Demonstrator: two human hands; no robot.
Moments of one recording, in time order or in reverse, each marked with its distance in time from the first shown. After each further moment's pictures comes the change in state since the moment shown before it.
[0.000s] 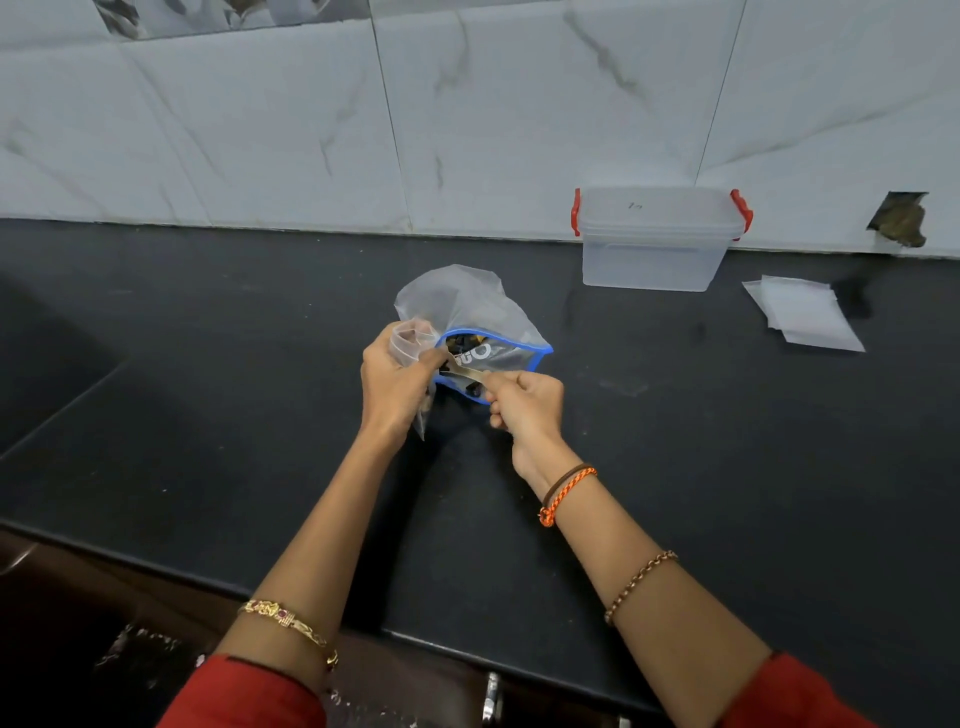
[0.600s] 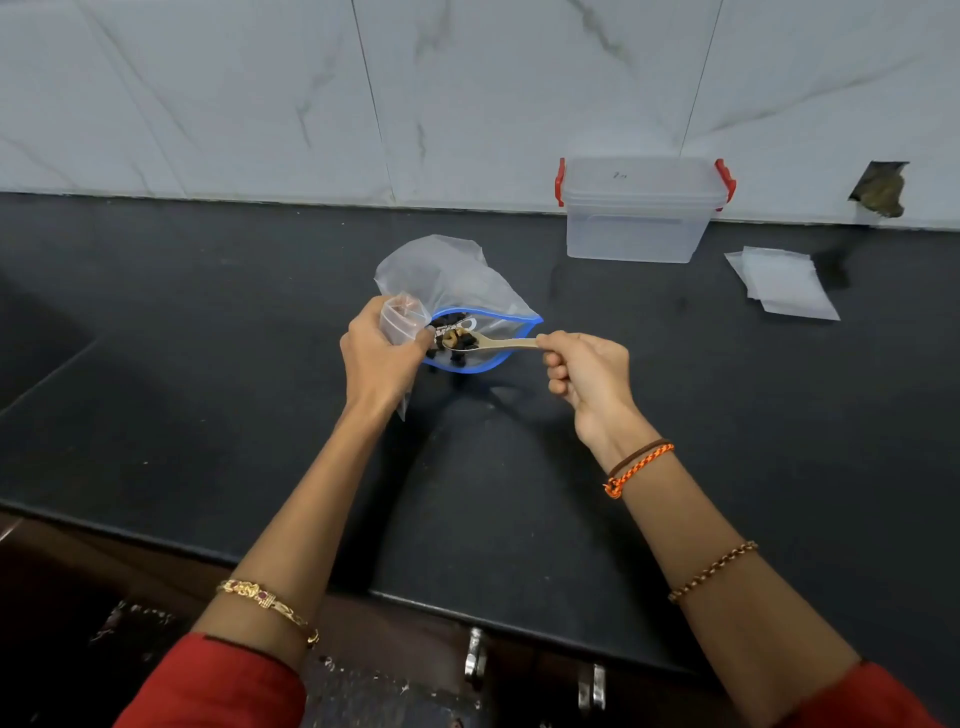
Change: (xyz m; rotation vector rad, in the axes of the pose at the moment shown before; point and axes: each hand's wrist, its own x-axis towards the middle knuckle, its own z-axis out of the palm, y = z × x) left_hand -0.011 0.005 0.002 0.206 0.053 0.049; right_hand -0.006 -0.023 -0.063 0.127 0.033 0.010
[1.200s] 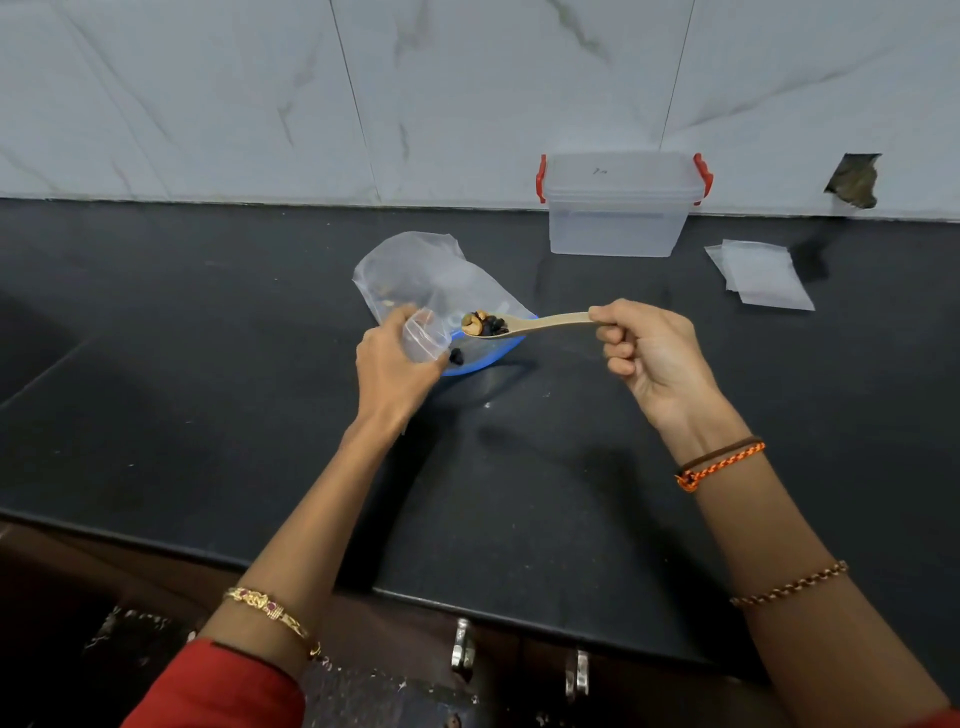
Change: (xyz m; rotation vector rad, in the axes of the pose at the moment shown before) left_hand -0.023 0.008 0.015 0.210 -0.080 0.119; right_hand -0.010 -0.037 -0.054 0.140 -0.124 -0.082
